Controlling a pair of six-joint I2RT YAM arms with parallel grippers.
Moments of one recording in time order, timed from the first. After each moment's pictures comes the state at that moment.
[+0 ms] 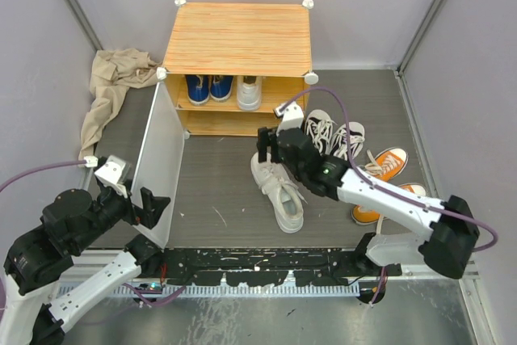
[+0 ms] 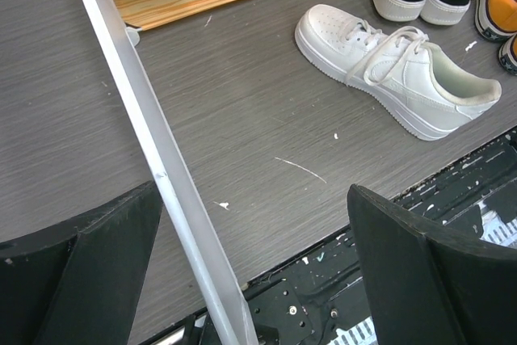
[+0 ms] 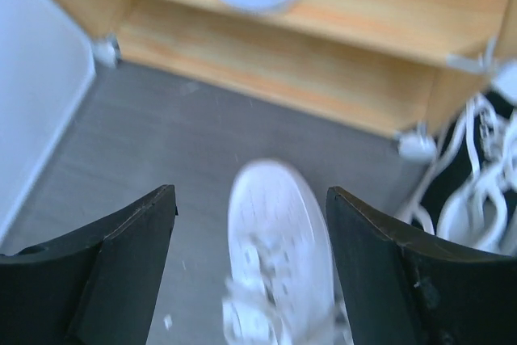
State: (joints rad) left arm -0.73 0.37 1.10 -1.11 -0.18 -0.19; right arm 0.89 1.30 0.99 -0.05 0.48 0.34
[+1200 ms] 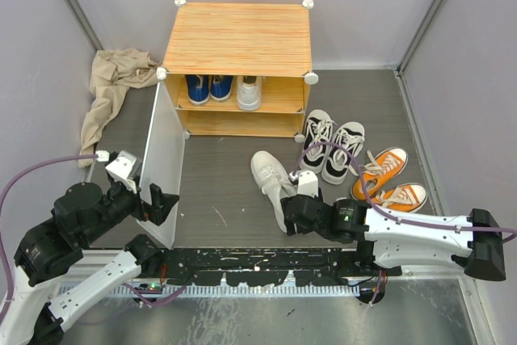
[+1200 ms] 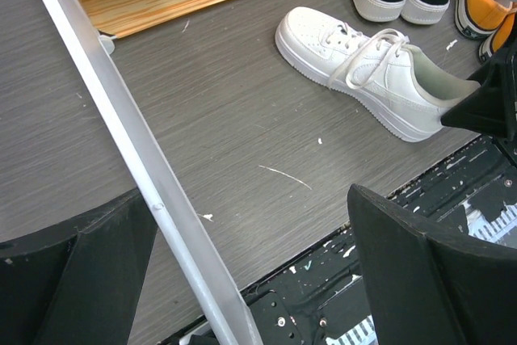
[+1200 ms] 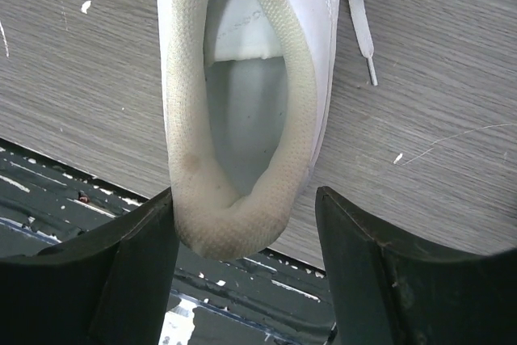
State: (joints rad) left arm -0.73 0.40 1.07 -1.04 -0.13 -0.20; right arm 1.27 0.95 0.65 -0.72 0.46 0.84
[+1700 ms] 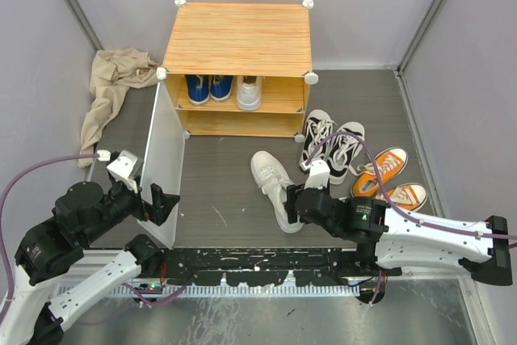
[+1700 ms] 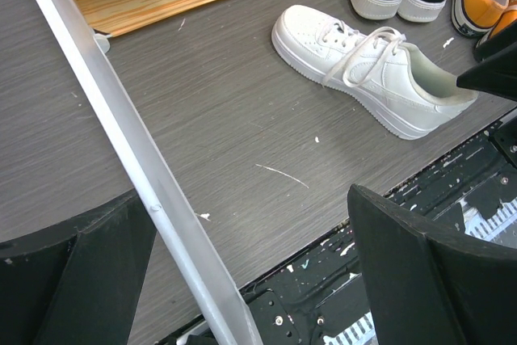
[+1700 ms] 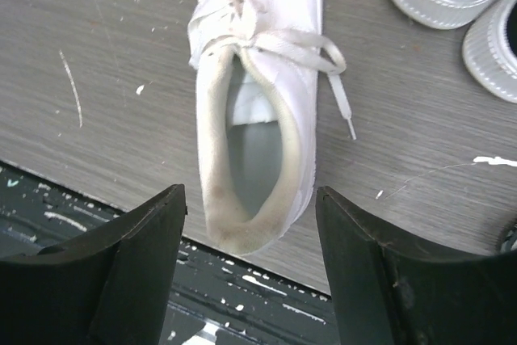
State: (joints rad) left arm -0.73 0.41 1.07 -1.04 -0.12 -0.20; right arm 1.27 0.85 0.72 -0.74 0.56 0.83
